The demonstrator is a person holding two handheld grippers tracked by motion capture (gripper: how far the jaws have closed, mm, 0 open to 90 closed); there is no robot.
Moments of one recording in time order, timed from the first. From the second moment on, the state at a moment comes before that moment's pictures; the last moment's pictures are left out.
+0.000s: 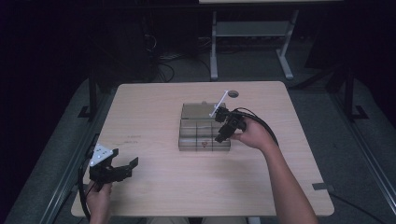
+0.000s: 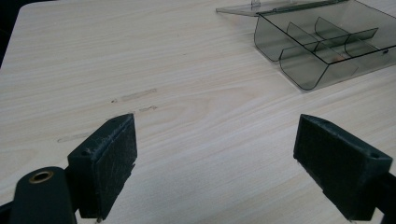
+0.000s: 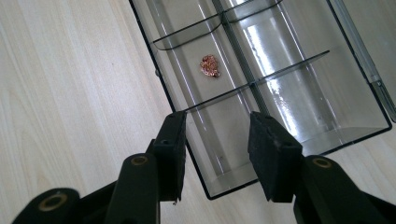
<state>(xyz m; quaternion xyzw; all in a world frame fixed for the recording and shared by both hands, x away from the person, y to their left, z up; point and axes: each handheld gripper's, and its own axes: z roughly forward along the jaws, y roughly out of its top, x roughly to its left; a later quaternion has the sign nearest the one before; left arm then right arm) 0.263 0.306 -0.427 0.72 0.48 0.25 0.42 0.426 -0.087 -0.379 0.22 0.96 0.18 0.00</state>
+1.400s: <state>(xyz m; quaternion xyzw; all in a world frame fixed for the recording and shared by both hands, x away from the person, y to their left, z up) 0.263 0.306 -0.426 0.72 0.48 0.26 0.42 0.403 -0.110 -0.368 0.22 0.96 0.19 0.02</state>
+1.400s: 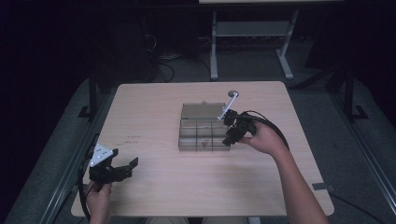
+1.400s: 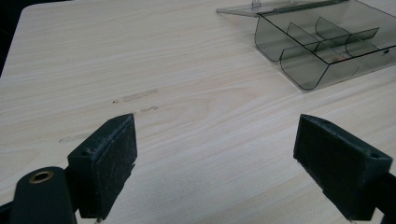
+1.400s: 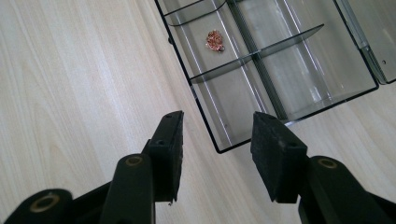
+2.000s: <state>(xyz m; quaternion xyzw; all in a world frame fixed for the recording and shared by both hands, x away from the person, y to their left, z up) 0.262 0.306 -0.426 0.72 0.48 0.26 0.42 0.389 -0.115 -0.367 0.21 0.96 0.18 0.02</state>
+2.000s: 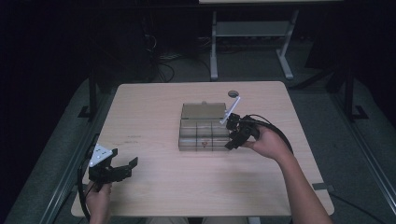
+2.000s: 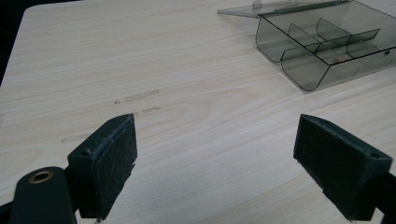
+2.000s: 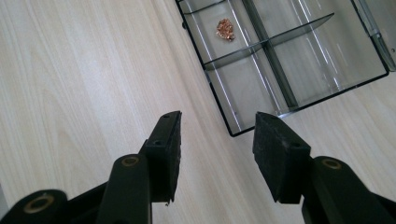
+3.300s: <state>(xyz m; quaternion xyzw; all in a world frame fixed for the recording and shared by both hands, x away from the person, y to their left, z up) 0.262 0.305 -0.426 0.72 0.48 0.26 0.42 0.352 -0.154 -0.379 0.22 0.95 0.20 0.03</state>
